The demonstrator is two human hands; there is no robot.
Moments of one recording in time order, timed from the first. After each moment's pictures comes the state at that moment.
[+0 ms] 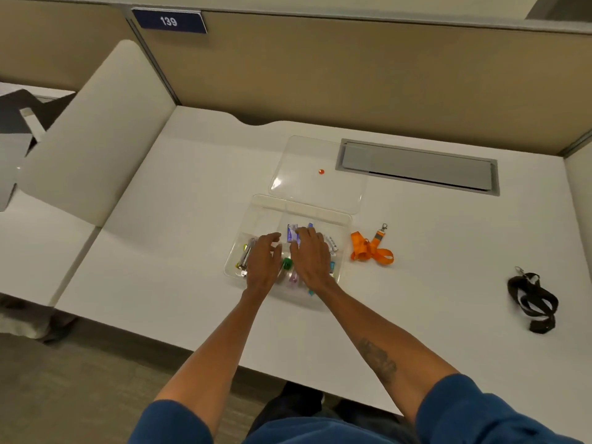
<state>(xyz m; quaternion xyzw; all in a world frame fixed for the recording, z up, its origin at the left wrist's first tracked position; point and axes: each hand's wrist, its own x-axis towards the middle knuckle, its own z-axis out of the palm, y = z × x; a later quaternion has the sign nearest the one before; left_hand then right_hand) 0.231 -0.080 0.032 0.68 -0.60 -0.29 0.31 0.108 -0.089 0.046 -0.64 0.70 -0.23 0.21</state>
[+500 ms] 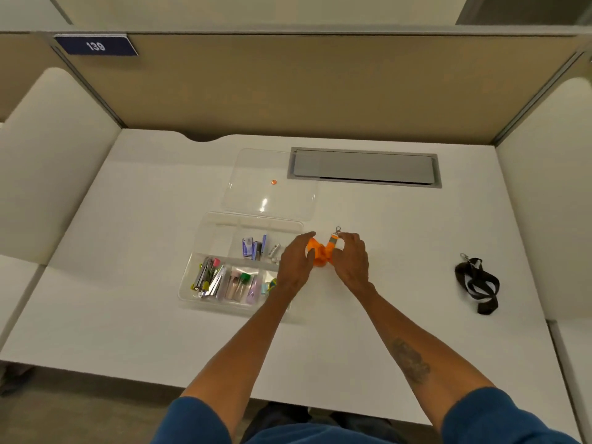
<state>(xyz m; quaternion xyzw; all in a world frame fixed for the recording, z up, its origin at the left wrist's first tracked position) 0.060 -0.087 0.037 0.56 -0.70 -0.37 0.26 -0.085 -0.073 0.025 -0.45 0.80 -0.27 0.28</state>
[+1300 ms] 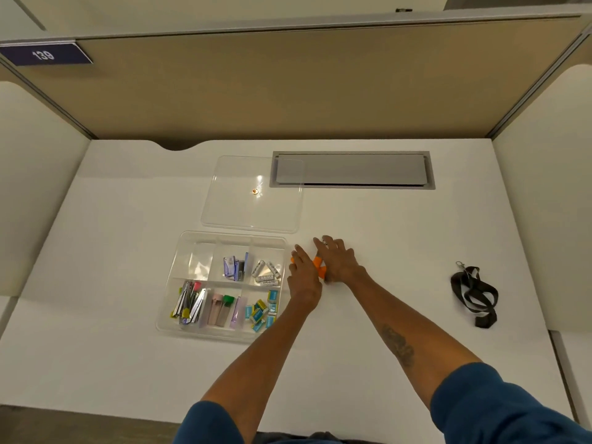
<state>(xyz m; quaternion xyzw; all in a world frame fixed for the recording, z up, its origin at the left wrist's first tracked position) -0.018 -0.104 0.013 0.68 -0.66 -0.32 -0.03 -0.129 -0.130 -0.003 -0.67 0.67 0.11 0.30</state>
